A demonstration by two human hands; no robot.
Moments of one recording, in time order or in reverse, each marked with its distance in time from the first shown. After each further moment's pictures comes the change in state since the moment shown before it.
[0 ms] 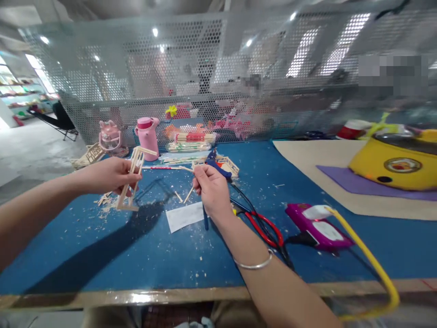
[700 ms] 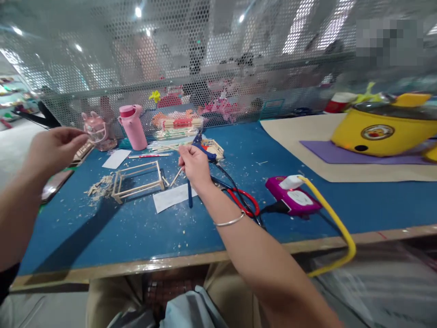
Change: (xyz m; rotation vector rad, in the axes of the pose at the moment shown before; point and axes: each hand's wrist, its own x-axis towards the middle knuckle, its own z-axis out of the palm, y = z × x) left_hand -0.005 -0.042 -0.021 0.261 0.899 0.030; right_hand 0.014 0.012 -0.011 0.019 0.032 0.034
